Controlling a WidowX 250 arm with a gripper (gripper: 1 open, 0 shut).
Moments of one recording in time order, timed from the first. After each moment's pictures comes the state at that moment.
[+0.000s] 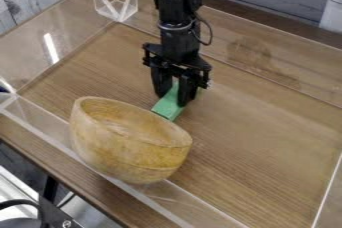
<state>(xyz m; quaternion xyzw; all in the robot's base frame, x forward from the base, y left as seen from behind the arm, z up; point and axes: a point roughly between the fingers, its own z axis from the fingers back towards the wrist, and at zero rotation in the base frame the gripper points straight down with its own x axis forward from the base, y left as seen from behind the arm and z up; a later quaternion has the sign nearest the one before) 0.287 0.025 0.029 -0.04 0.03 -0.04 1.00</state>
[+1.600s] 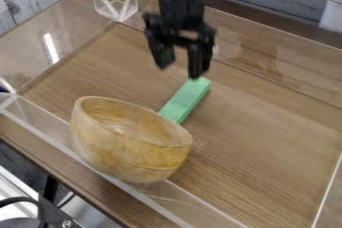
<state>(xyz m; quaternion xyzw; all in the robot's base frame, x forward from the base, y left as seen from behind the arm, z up) 0.281 0.035 0.104 -0.07 -0.01 -0.02 1.00</state>
